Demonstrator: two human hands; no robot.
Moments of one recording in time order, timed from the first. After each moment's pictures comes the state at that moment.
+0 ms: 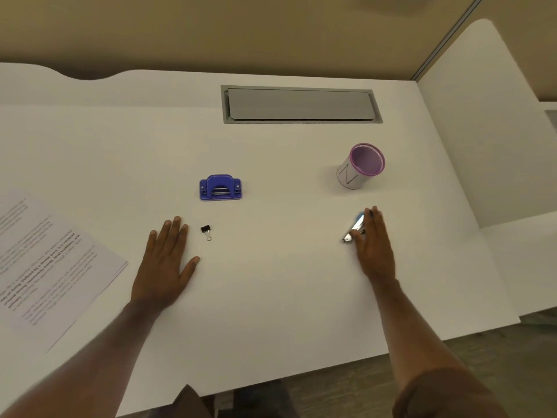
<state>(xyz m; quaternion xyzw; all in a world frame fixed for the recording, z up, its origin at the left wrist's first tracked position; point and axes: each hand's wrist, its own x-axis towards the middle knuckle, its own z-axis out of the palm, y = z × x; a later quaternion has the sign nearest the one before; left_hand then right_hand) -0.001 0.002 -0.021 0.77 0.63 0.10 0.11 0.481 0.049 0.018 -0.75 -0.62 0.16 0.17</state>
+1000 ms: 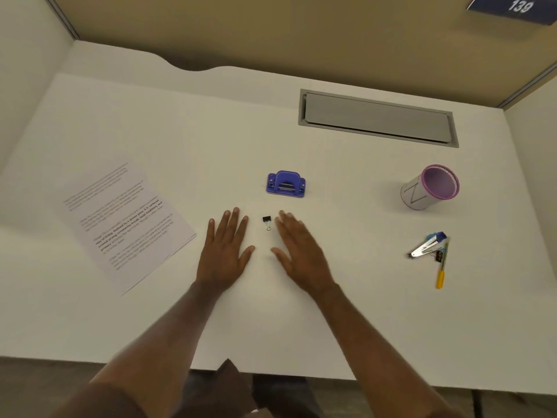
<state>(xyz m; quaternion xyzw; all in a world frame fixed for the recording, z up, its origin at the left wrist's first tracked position) 0.005 -0.018 -0.017 0.72 0.68 0.06 0.09 0.227 0.030 0.026 -0.43 -0.88 0.16 0.15</state>
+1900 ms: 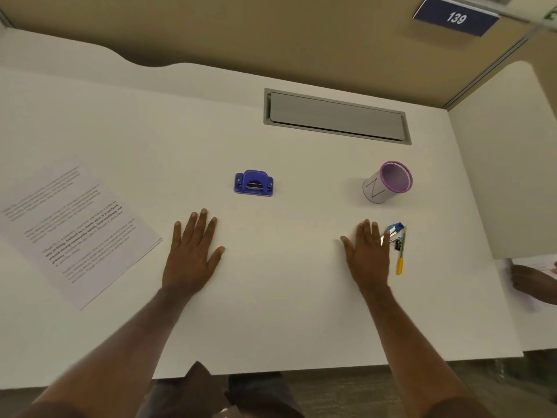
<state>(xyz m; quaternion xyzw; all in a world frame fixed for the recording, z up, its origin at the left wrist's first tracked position) 0.002 -0.019 -0.026 0.72 0.68 0.07 0.09 0.404 0.049 0.045 -0.71 -0.70 -0.01 -0.10</state>
